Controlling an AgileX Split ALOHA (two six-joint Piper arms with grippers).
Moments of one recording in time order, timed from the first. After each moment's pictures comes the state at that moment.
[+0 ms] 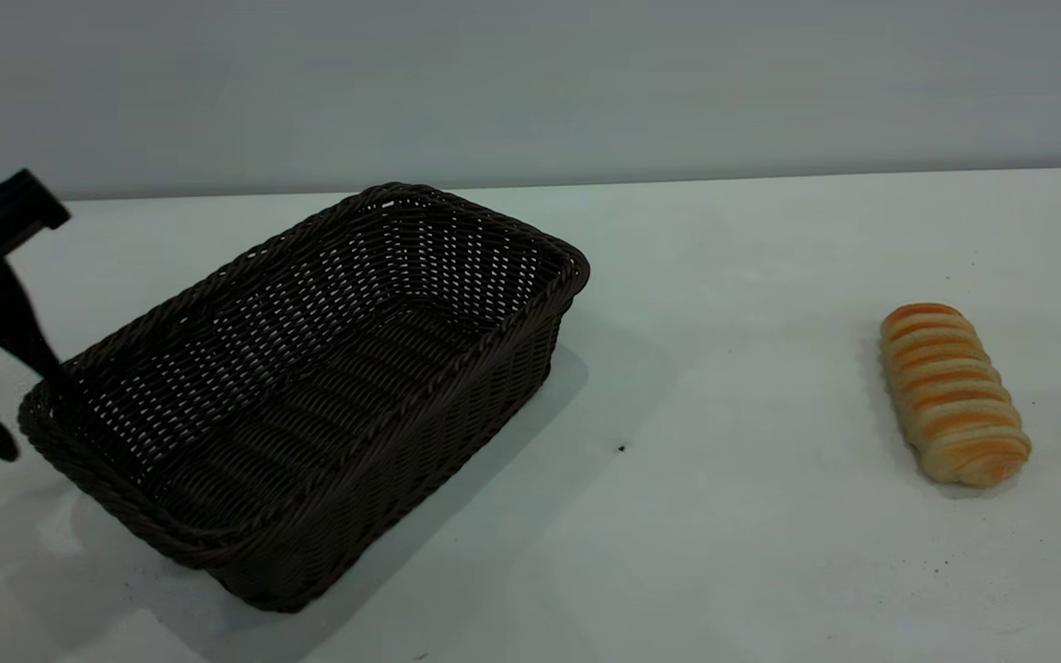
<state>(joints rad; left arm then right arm) -0.05 1.61 -0.69 -0.48 0.39 -0.46 -0.03 0.61 -0.50 0.34 0.67 -0.38</state>
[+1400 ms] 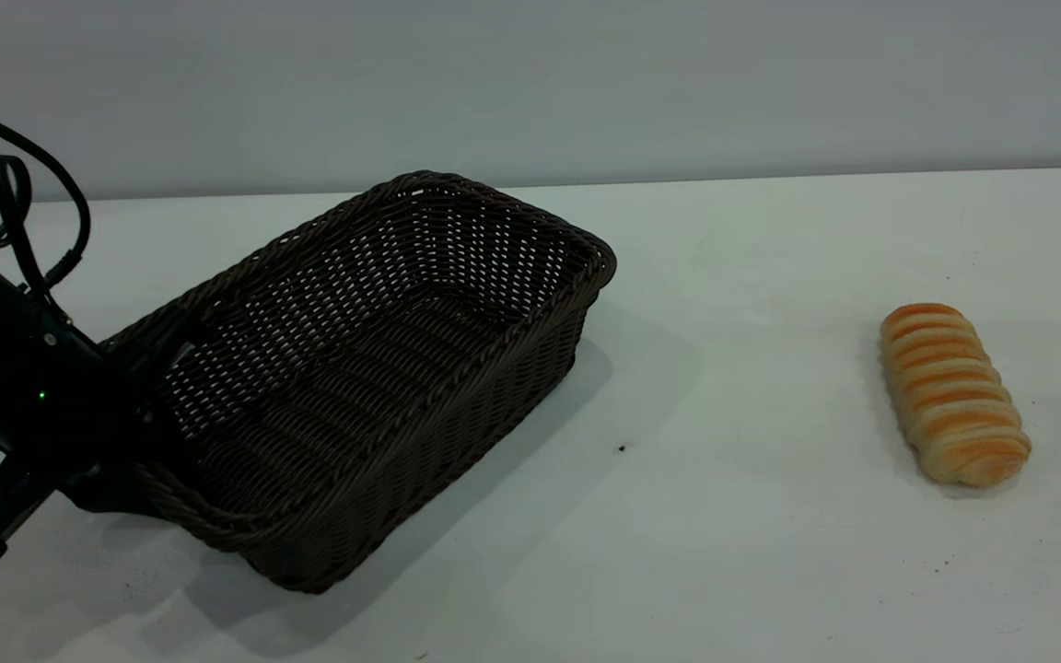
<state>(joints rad) -0.07 2.03 -0.77 -1.01 0.24 -0.03 -0.03 0.61 -0.50 0.33 0.67 -0.38</state>
